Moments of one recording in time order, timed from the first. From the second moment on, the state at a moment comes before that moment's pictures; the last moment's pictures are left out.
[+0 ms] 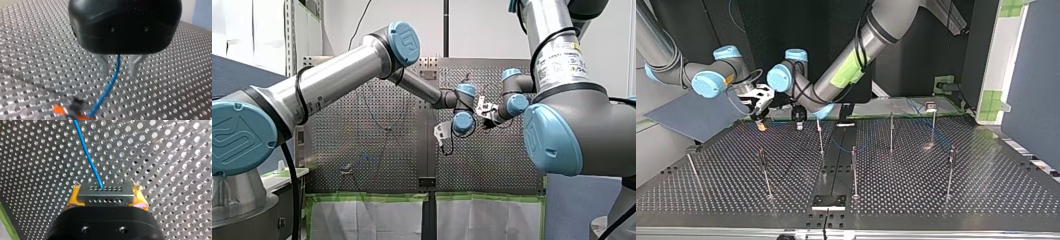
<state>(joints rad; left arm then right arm) -0.76 -2.55 -0.91 -2.99 -2.21 -1.97 1.79 -1.08 1.62 -0.25 1.24 1.79</state>
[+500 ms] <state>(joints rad) -0.77 -2.52 -0.94 -3.03 -2.22 -1.98 1.79 -1.09 1.60 -0.22 1.24 1.77</state>
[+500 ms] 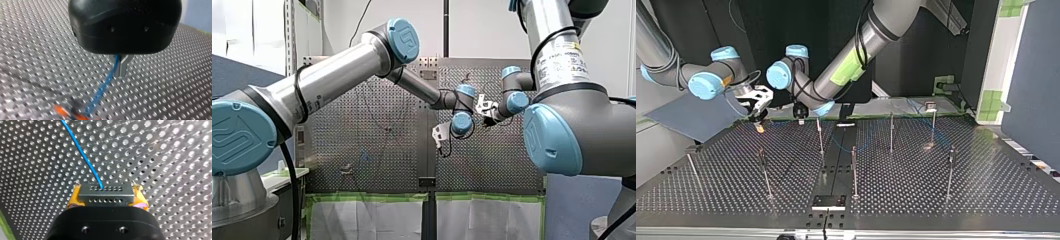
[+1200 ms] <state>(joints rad) -0.82 -2.35 -0.94 -3.08 -2.28 -1.95 1.77 -1.27 1.49 -0.07 1.21 1.80</state>
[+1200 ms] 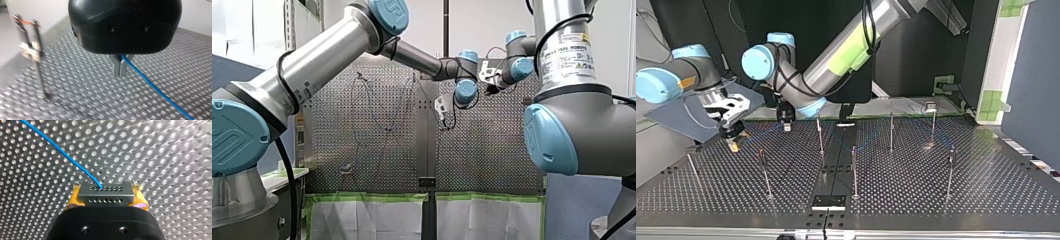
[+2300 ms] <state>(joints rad) -0.79 -2.24 -0.94 -2.98 -2.18 -1.90 1.75 -1.34 1.43 0.00 1.15 1.83</state>
